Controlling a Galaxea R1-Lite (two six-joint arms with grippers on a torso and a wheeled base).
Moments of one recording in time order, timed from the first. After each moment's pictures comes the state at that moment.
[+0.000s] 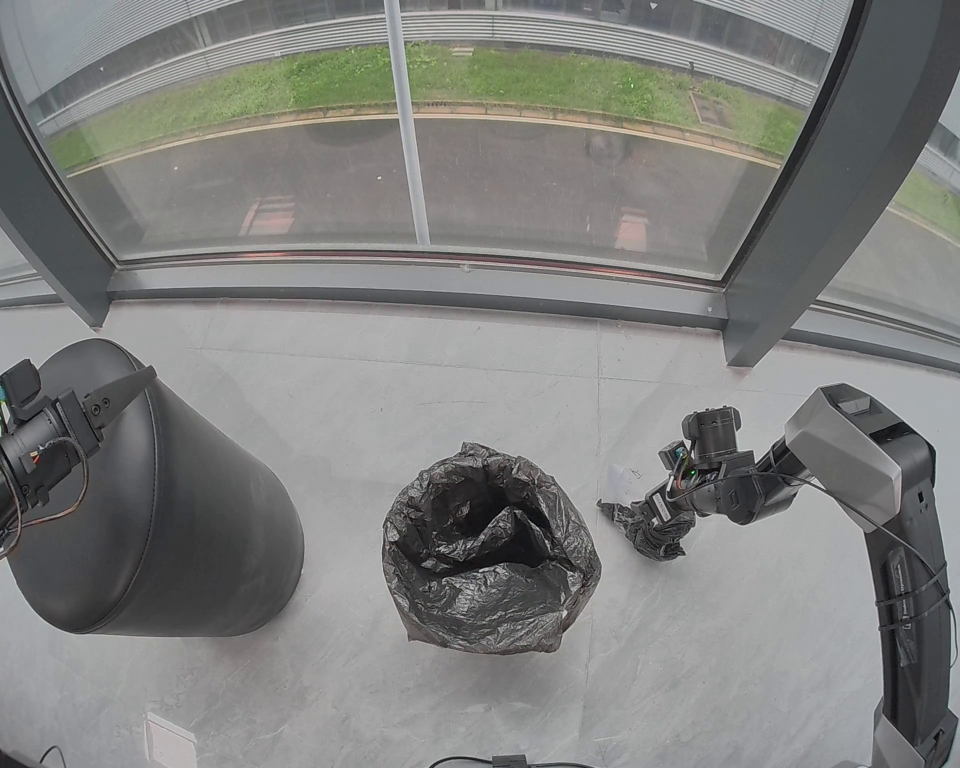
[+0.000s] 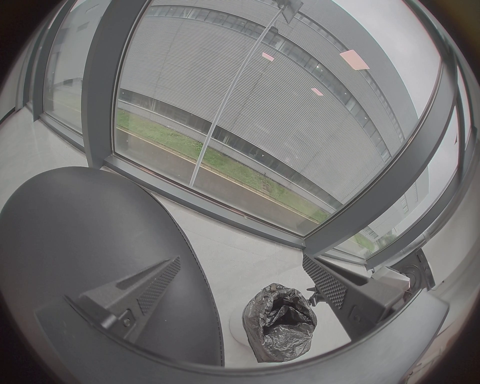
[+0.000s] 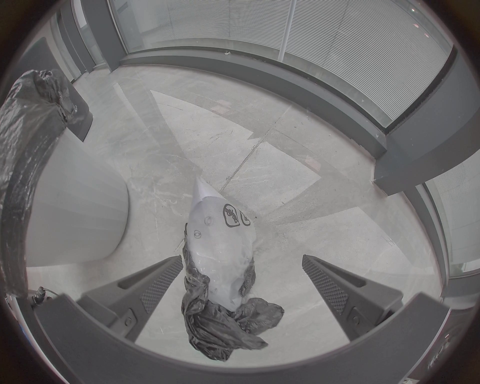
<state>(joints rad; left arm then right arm) 0.27 1.39 -0.53 -0.77 -0.61 -0.36 0.19 2.57 -1.43 -0.45 -0.04 -0.38</state>
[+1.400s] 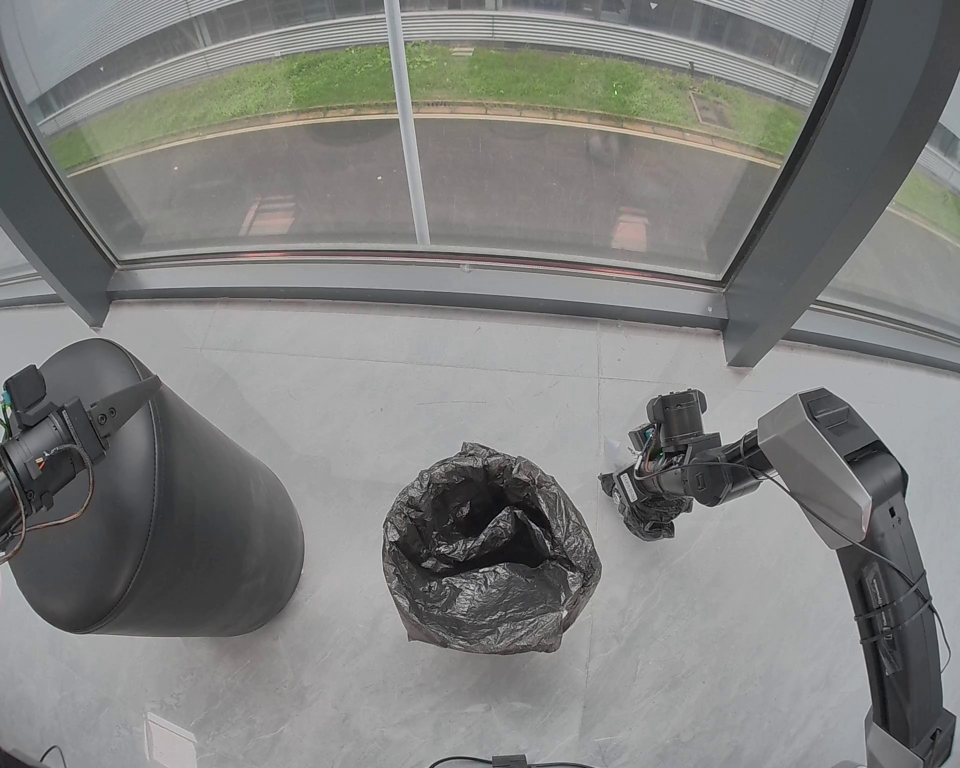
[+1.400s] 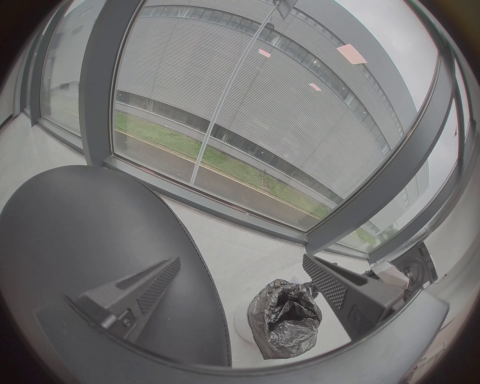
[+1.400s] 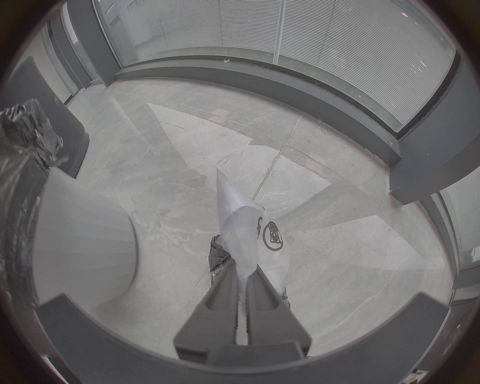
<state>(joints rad) 0.26 1.40 -0.52 -0.78 -0.61 -0.32 0.24 2.66 -1.72 -0.28 -0.05 -0.27</state>
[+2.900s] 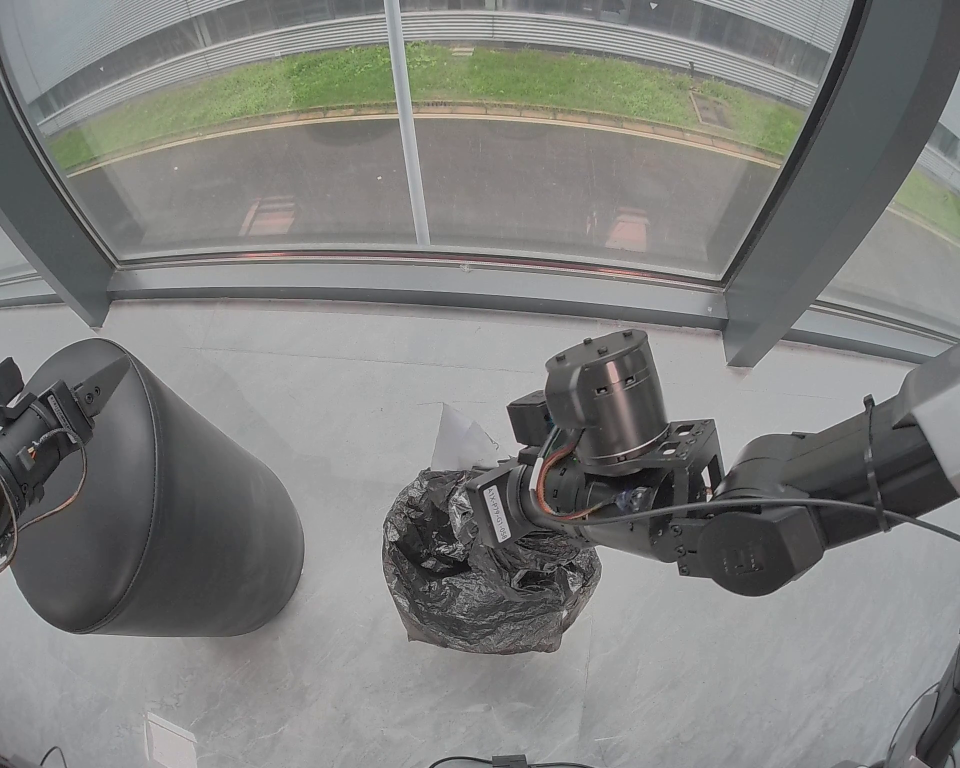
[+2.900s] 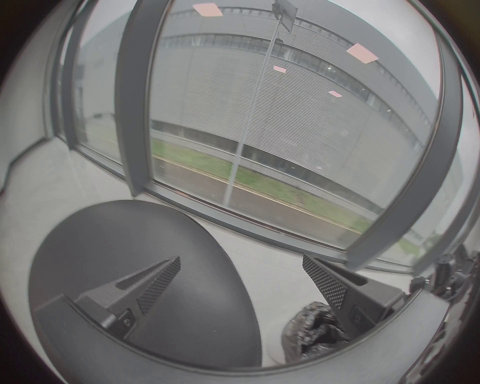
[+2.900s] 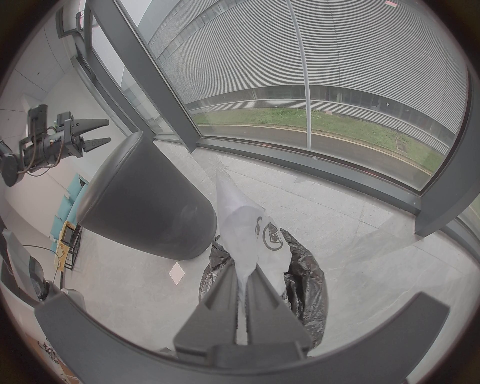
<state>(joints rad) 0.22 1.33 -0.51 -0.78 -0.27 -0.30 0.83 1.99 -1.20 -0.33 -0.18 0.08</state>
